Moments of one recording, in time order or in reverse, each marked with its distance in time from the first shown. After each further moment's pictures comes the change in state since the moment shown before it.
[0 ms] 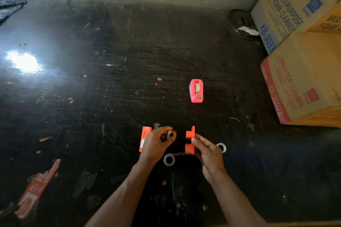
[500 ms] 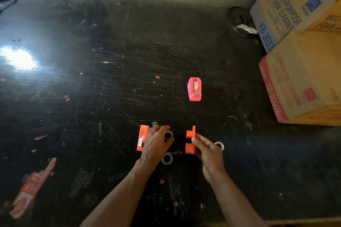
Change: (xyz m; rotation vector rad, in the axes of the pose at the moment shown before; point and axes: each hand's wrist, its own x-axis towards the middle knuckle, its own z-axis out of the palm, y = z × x) left_hand 0.010 -0.006 0.016 0.300 0.000 0.068; right_hand 0.004 0.003 -0.006 -0.051 0.070 -0.009
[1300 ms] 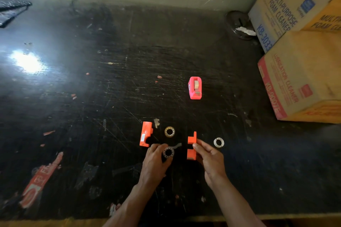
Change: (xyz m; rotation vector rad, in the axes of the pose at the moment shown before) left_hand -0.083 -0.008 0.013 -0.129 -0.029 -0.091; right_hand -0.024 0.019 -0.016 -0.015 -0.041 -0.005
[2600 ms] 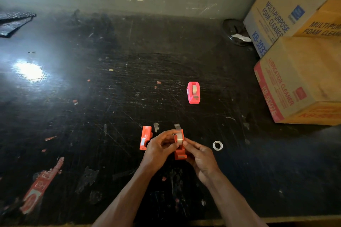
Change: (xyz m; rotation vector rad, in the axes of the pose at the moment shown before) left_hand 0.020 0.043 -0.039 -0.566 -0.117 0.051; right_hand -0.020 -0.028 0.024 0.093 -0.224 0.080
